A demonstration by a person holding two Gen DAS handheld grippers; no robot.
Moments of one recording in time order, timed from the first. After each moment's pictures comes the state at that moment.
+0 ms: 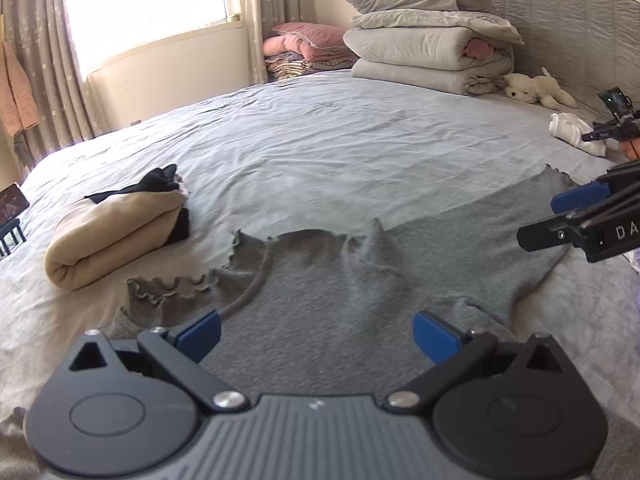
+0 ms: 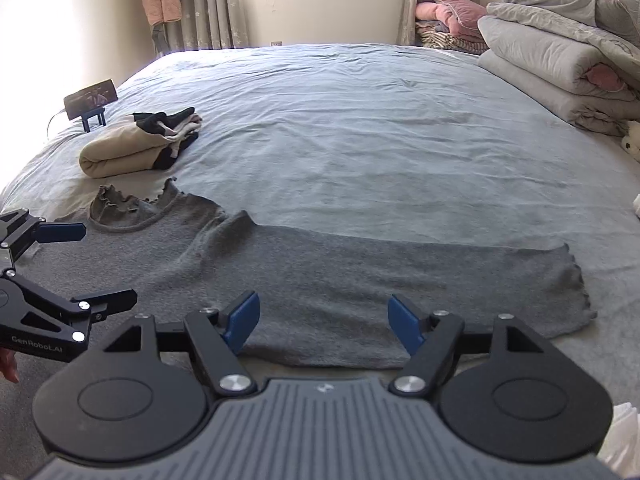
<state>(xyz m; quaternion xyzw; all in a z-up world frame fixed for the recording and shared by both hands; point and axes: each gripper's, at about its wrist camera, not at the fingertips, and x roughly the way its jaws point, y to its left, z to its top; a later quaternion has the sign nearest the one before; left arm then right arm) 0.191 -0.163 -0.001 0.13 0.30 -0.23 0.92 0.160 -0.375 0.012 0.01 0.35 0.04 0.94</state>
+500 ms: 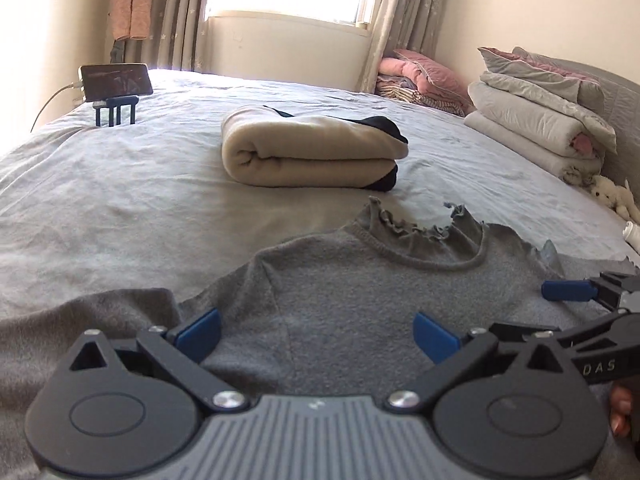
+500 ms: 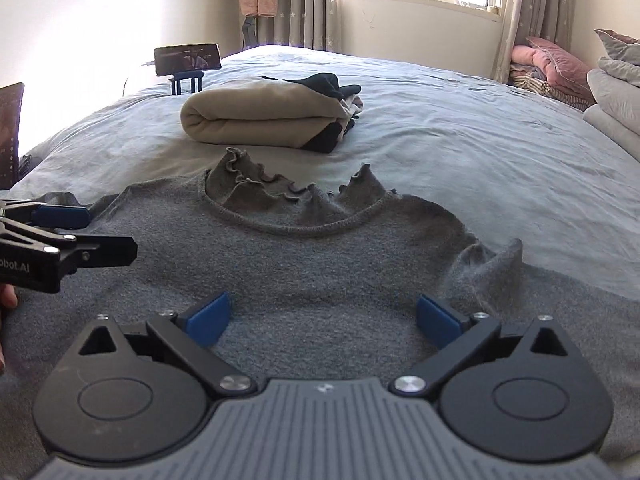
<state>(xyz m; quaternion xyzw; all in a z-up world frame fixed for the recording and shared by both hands) 0.223 0.002 -0.044 -0.03 0.30 -0.15 0.94 0.211 -0.230 -0.050 -0.04 0.32 0.11 0.94</state>
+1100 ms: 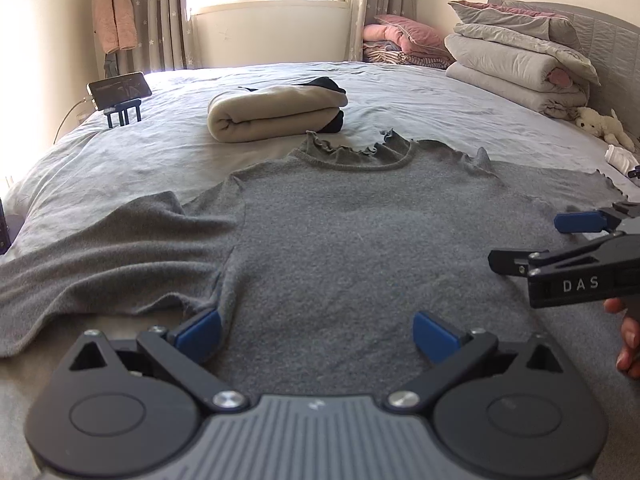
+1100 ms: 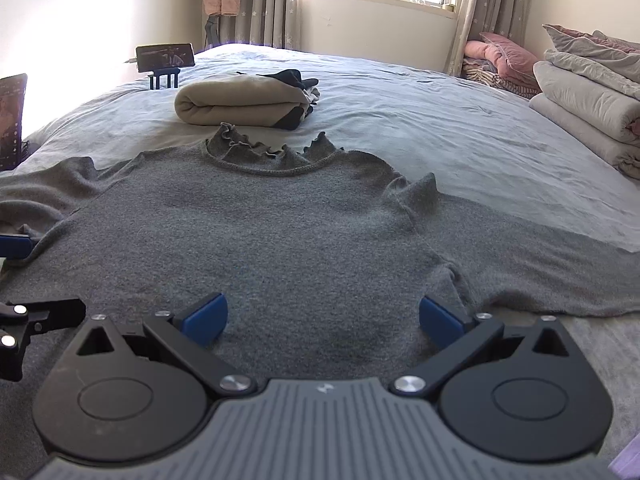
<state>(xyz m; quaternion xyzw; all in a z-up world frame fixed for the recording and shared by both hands) 0.097 -0.025 -0.036 0.05 0.33 -0.14 0.93 0.111 -0.231 -0.043 -0.06 0.32 0.05 0.94</state>
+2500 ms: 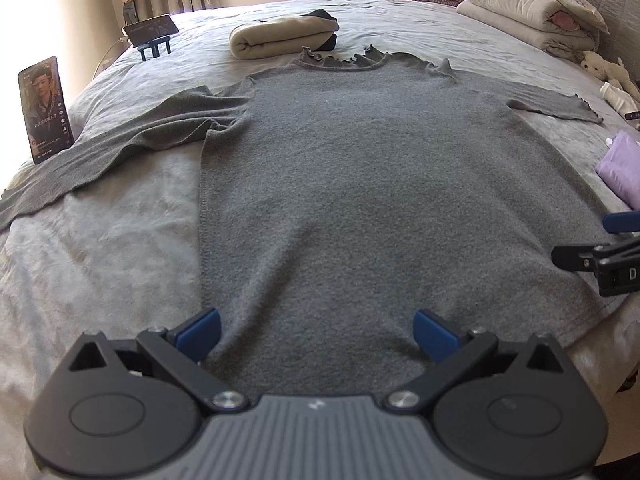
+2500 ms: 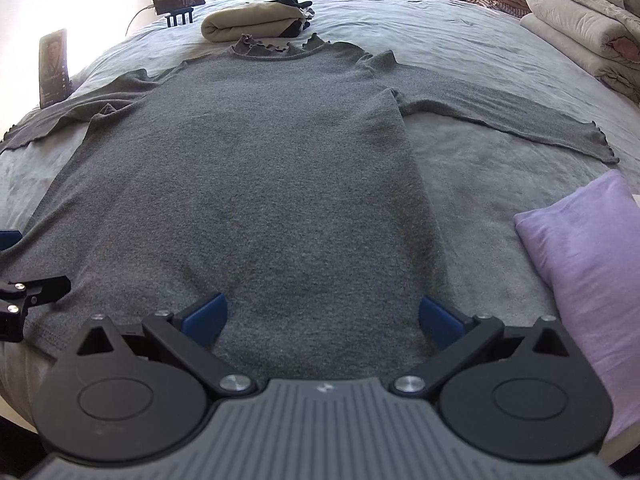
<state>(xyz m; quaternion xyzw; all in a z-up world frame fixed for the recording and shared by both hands) -0.039 -0.033 -0.023 0.08 0.44 -0.09 0.89 -0.023 -0.267 -0.034 -0.03 0.44 0.07 0.89</state>
